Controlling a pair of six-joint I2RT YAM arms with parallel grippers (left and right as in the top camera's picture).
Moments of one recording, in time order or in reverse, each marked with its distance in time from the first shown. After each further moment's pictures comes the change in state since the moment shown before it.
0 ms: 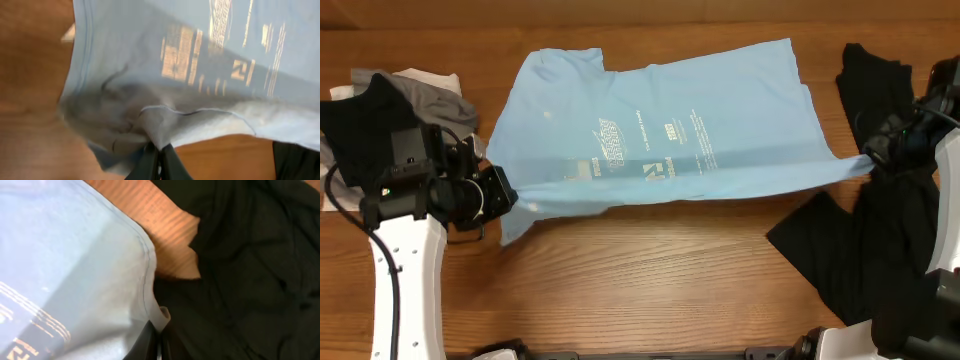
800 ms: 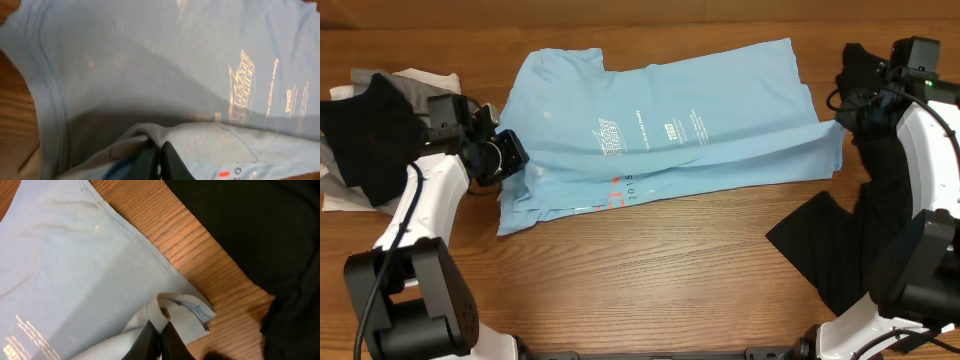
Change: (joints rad) left arm -0.035 0.435 -0.002 0.530 0.008 -0.074; right arm 0.091 0.201 -0.002 0.369 -0.045 -0.003
